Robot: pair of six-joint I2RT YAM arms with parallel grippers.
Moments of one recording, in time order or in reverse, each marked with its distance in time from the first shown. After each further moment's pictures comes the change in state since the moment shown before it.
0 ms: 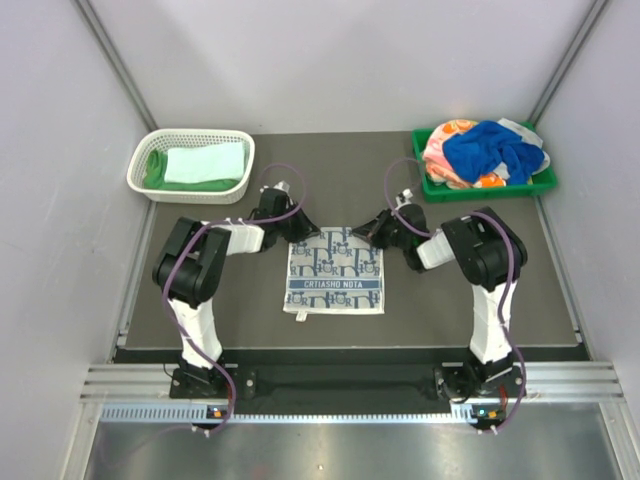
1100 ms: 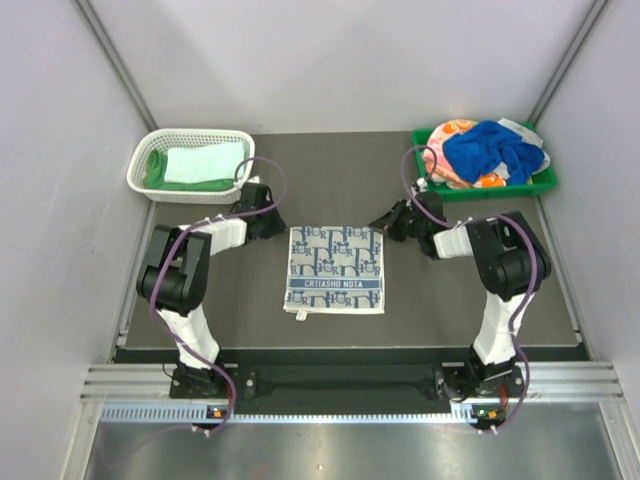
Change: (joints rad) left arm 0.105 -0.101 0.013 -0.222 -0.227 0.175; right arm -0.116 -0.119 0.002 -0.227 -0.043 -0.152
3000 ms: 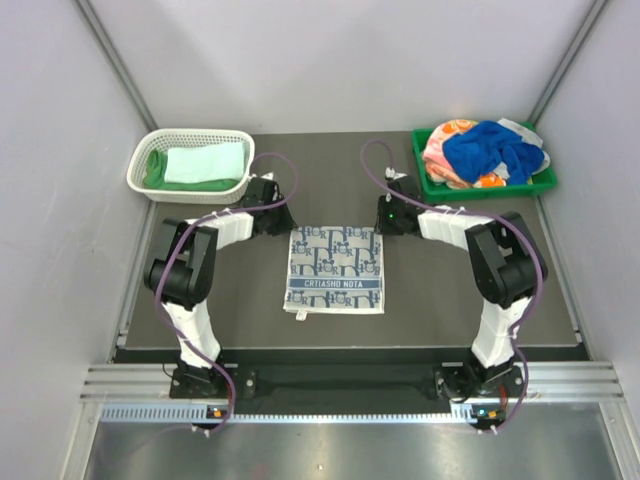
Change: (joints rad) left arm -0.035 0.062 0.092 -0.056 0.092 0.076; right arm 0.136 -0.064 0.299 -0.696 0.367 -0.530
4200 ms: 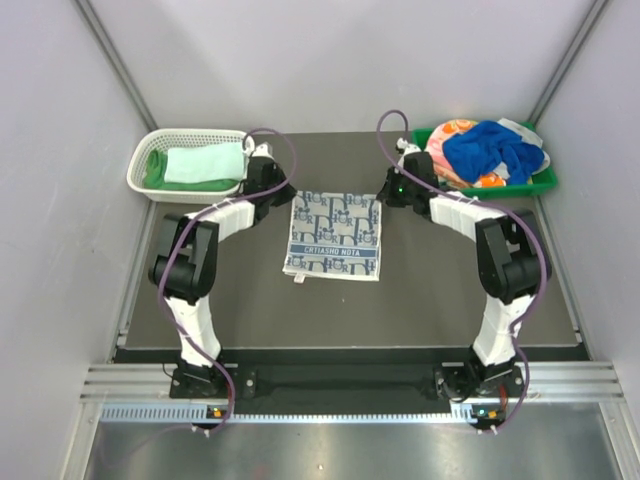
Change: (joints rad) left arm 0.012 0.051 0.154 0.183 -0.099 -0.027; right arm -0.103 0.025 0.141 0.110 -0.138 -0.031
